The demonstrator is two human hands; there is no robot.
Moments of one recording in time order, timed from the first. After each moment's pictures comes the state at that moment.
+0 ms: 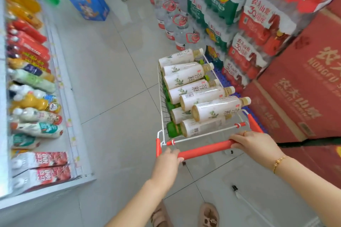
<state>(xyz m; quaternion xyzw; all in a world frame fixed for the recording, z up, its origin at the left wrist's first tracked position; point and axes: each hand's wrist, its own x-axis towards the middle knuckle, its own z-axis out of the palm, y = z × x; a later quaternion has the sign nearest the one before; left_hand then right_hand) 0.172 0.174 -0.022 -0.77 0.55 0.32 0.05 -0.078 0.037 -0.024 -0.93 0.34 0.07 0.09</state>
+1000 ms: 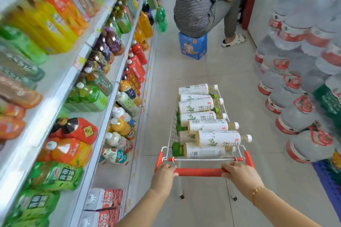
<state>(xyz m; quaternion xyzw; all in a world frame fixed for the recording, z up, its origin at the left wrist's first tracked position) 0.641 0.102 -0.030 -0.89 0.38 0.25 0.02 0.462 -0.102 -0.022 -0.94 0.22 0.18 0.18</state>
